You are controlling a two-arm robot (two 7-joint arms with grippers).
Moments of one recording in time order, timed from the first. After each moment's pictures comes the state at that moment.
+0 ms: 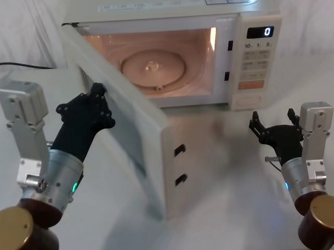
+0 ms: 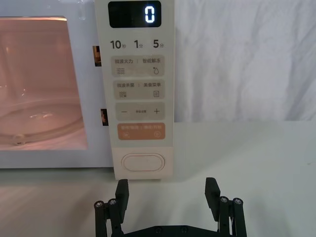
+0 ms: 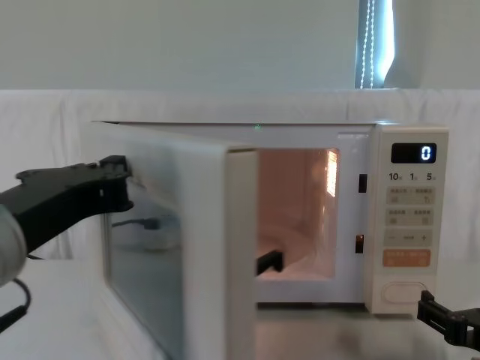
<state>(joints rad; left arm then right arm) 0.01 0.14 0.13 -1.83 -0.18 0.05 -0.15 0.17 -0.05 -0.04 -1.26 -0.02 -0.19 -0.01</state>
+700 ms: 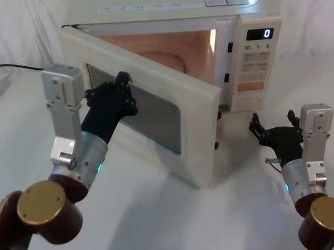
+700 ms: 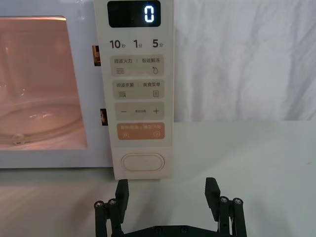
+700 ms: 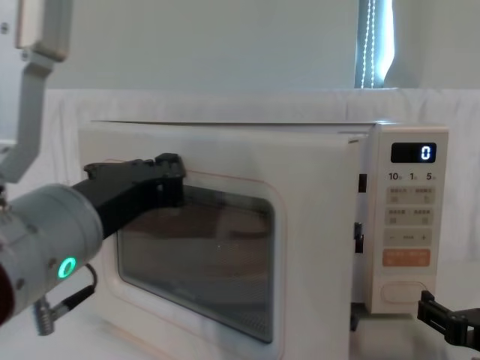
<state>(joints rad) -0.14 0.11 0.21 -1.68 -0.12 0.02 -0.15 0.17 -0.05 -0.04 -1.26 -0.02 -0.19 -0.01</state>
